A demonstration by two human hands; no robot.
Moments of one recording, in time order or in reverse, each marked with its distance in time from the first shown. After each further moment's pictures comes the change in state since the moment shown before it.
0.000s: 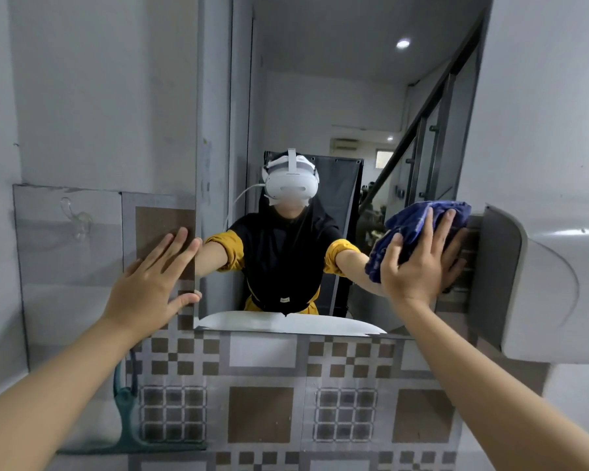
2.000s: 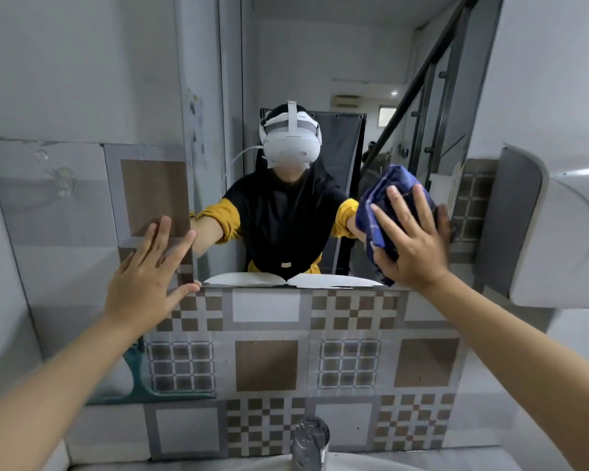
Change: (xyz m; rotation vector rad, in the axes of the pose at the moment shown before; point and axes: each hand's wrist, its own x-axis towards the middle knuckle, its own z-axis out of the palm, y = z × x) left_hand -0.043 0.005 0.029 0.068 -0.062 -0.029; right_hand -0.019 0.054 0.005 -0.167 0.000 -0.878
